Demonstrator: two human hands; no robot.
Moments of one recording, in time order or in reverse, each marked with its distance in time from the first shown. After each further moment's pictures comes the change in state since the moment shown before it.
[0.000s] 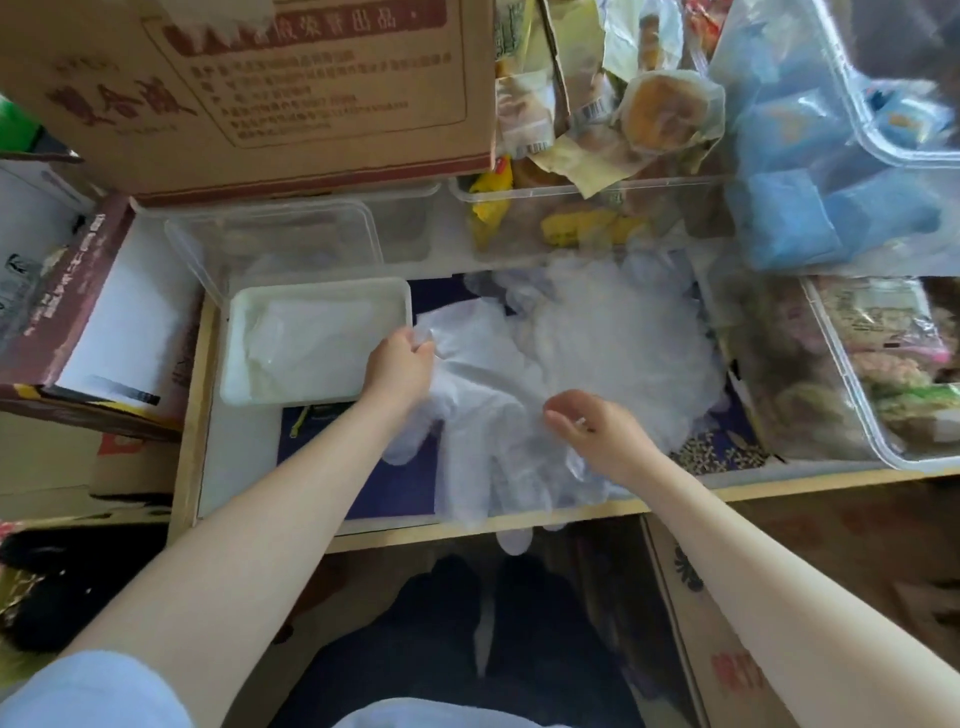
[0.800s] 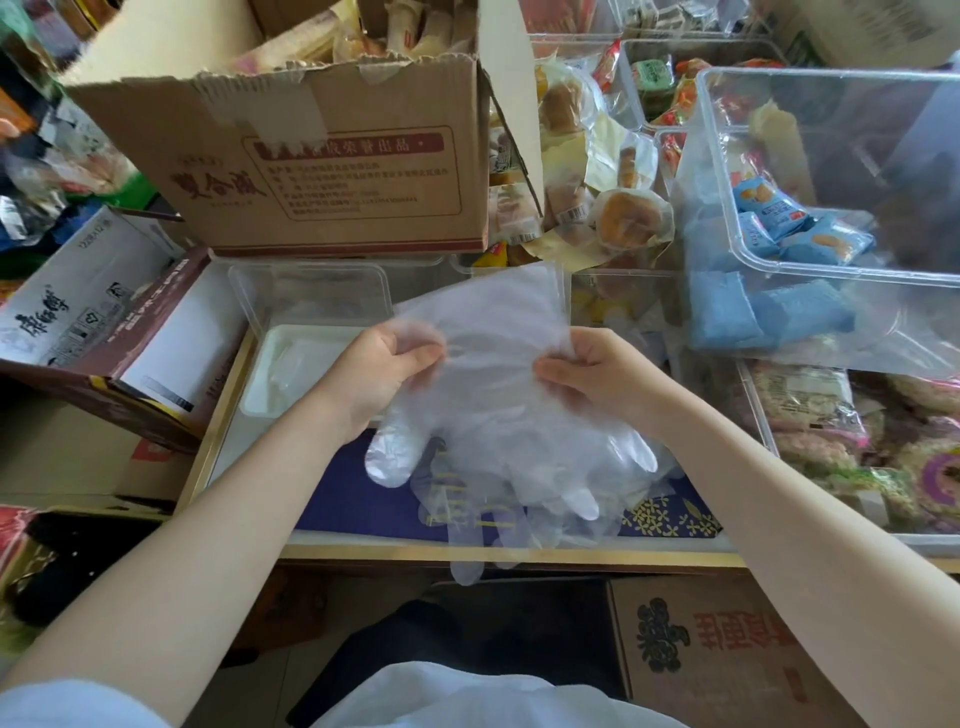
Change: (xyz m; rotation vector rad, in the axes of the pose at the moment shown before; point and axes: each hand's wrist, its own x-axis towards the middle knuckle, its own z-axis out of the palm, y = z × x) left_hand -0.084 0.077 -0.046 -0.441 -0.116 0.250; right_hand -0.013 -0.064 -0.123 0.360 -0.084 -0.211
